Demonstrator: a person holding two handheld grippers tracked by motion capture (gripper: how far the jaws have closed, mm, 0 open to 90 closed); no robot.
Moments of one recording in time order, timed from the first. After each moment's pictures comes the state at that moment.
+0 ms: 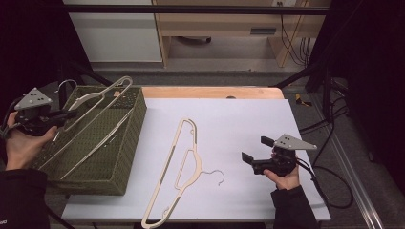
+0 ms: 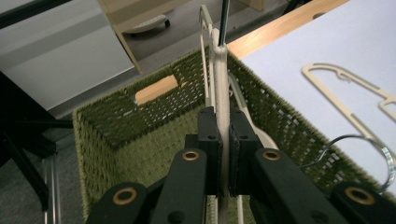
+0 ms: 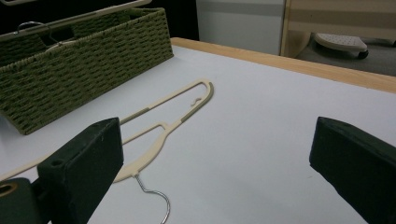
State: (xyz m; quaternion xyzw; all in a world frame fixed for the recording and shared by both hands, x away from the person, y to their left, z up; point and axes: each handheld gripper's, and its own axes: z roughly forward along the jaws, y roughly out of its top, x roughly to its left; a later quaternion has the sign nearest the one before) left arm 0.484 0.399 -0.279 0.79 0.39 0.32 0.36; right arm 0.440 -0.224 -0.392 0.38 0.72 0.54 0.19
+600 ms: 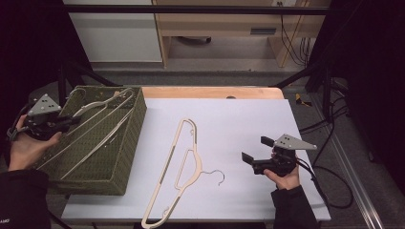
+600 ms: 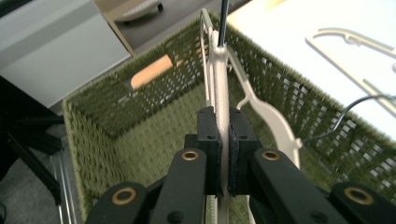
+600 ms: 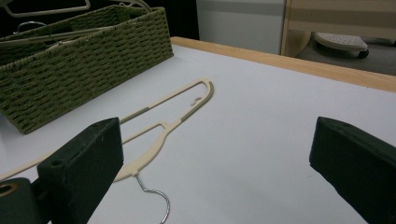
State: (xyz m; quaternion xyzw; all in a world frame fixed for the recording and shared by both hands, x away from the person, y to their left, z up) left arm 0.489 0.399 -0.299 0.82 0.37 0.31 0.31; right arm 0.440 -0.224 -0.392 0.38 0.73 0.54 0.19
